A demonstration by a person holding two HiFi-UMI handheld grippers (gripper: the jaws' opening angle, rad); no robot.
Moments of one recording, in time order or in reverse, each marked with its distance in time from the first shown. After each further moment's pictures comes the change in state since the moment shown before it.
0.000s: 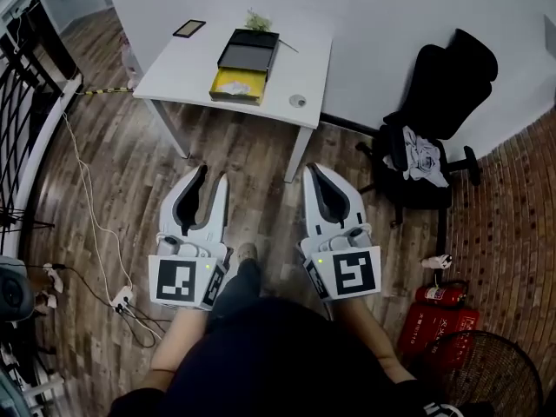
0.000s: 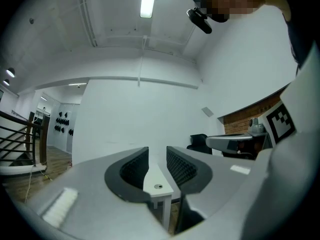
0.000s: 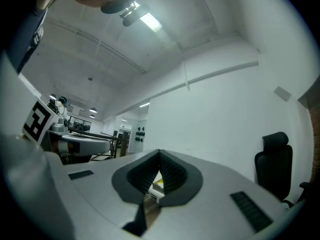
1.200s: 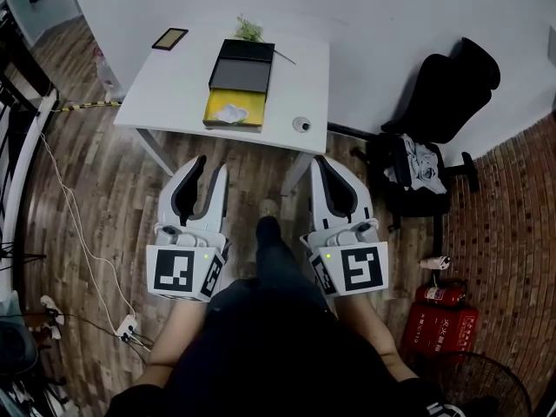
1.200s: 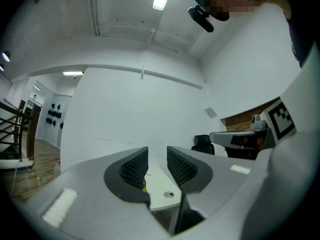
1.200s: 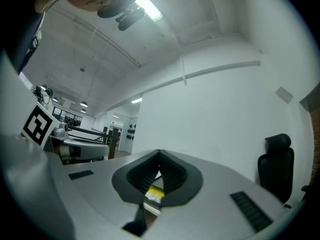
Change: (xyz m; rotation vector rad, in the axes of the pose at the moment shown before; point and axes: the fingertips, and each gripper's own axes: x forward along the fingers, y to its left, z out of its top) left arm 0.134 0.105 -0.033 -0.047 0.000 -0.083; right arm 0.146 -0.034 -0.022 -0.031 0.015 -0.095
